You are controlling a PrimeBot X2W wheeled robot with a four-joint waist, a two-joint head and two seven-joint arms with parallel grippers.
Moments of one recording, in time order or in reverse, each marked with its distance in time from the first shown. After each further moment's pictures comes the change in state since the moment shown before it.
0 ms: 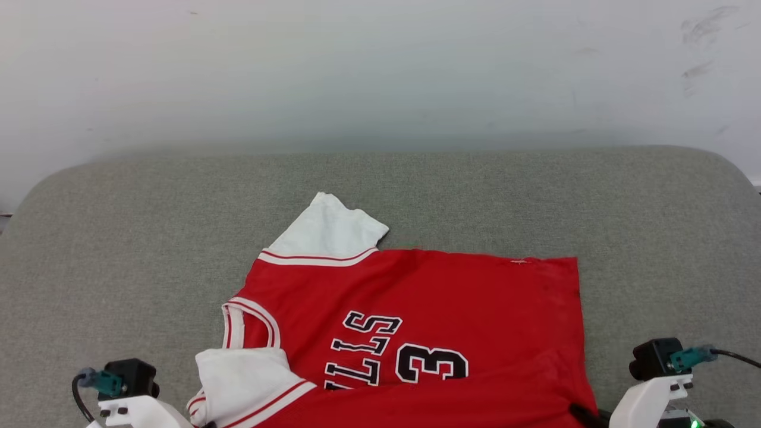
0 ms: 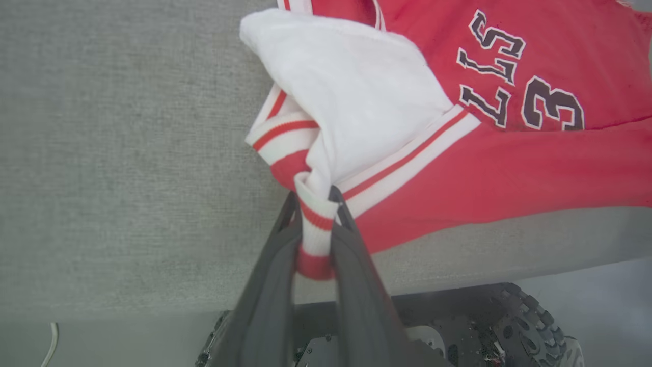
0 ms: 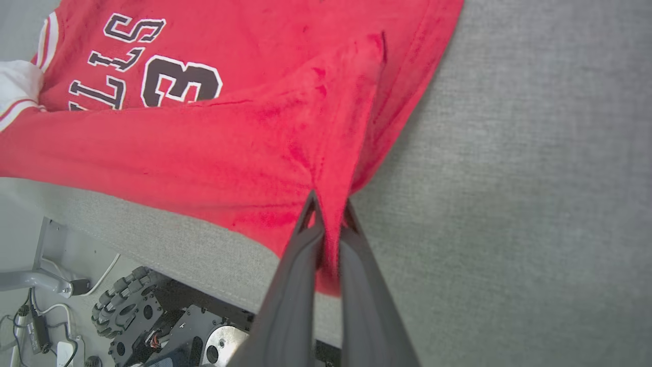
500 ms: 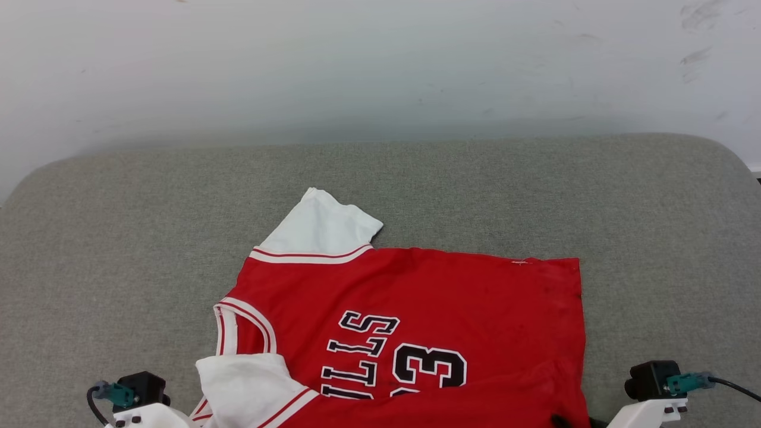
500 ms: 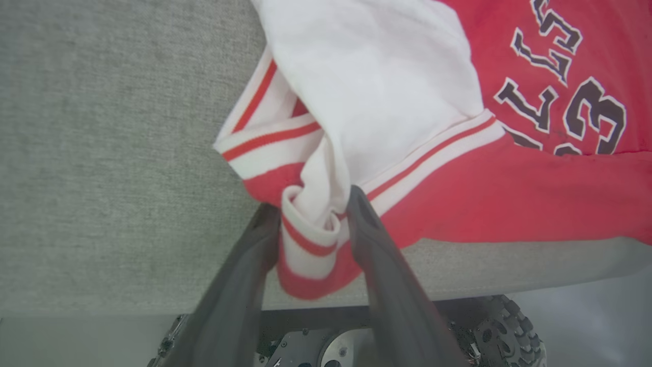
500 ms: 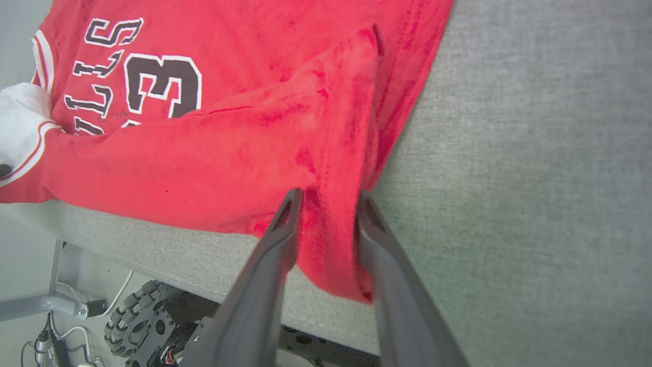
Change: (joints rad) left arm -0.009 -0.098 -0.016 0.171 -0.042 -0.054 -0.056; right arm 0.076 0.079 -0.035 0.015 -0.037 0.000 -0.076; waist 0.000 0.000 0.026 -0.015
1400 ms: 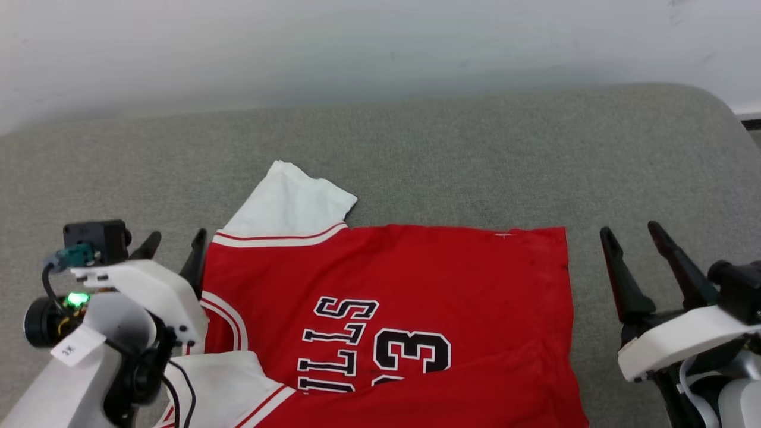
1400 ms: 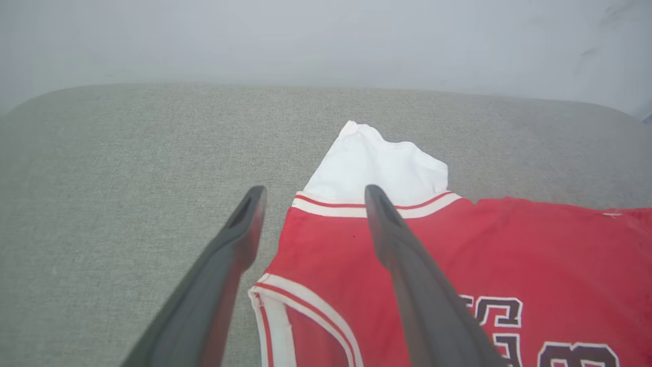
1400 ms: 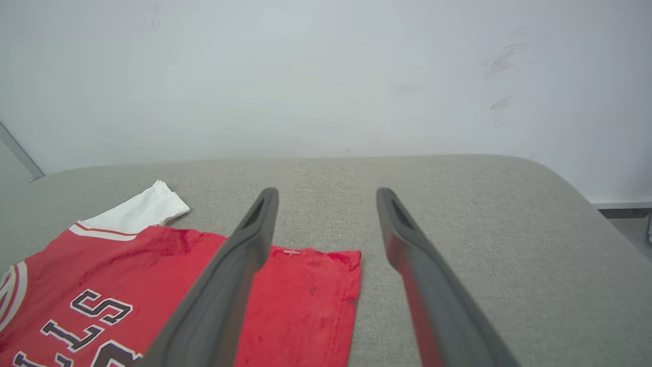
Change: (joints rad) left arm -0.351 -0.011 0.030 0.019 0.249 0.007 -0.257; right arm -0.179 0.065 -0.100 -0.196 -0.273 0.000 -0.516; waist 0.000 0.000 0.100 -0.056
